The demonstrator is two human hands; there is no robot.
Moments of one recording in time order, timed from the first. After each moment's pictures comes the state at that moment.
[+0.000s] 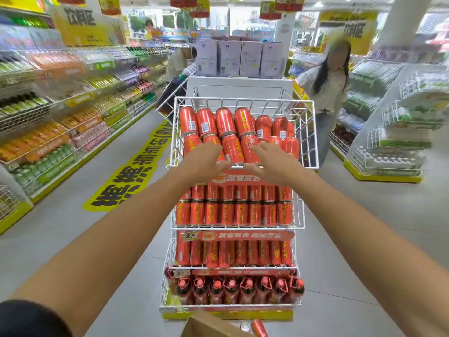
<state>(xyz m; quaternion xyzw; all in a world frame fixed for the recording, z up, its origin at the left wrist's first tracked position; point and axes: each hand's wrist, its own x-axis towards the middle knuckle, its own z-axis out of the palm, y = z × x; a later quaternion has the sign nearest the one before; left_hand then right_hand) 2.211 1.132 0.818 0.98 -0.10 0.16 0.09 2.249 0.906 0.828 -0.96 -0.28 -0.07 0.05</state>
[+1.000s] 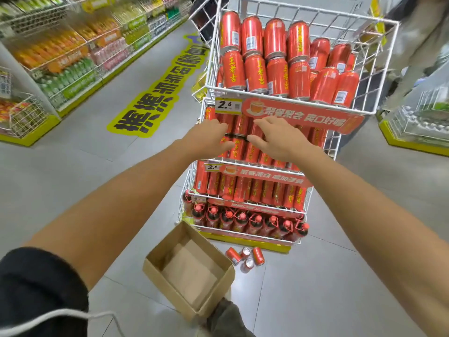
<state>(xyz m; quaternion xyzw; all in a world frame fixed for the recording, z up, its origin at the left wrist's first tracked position) 2.145 1.194 0.697 0.99 -0.05 0.05 0.10 2.212 0.975 0.725 -0.94 -0.34 0.00 0.02</state>
